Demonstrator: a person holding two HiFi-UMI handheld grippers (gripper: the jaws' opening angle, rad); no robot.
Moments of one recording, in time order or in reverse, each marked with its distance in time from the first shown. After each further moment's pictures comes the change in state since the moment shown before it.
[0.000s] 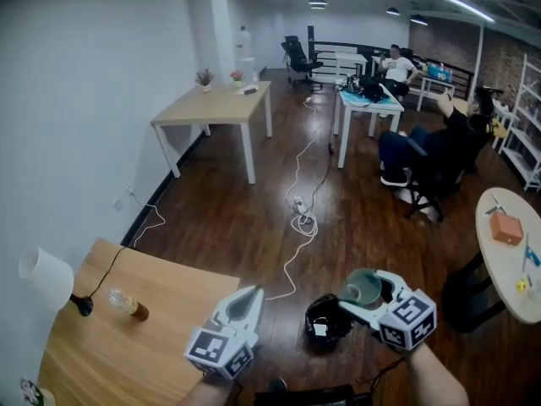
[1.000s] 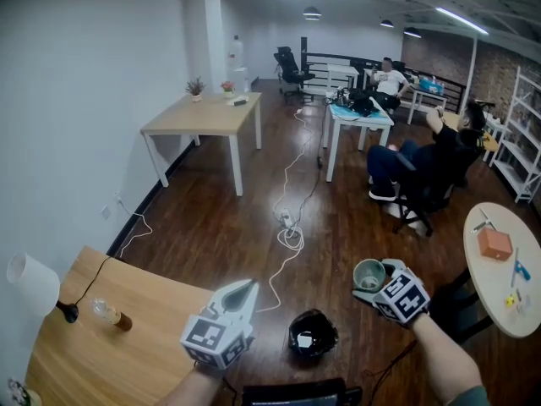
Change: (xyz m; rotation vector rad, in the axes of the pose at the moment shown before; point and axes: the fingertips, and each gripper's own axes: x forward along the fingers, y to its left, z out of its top) left arm 0.066 -0.009 0.008 0.066 0.013 -0.067; right arm 0.003 -0.137 -0.044 -0.198 0.378 -0.159
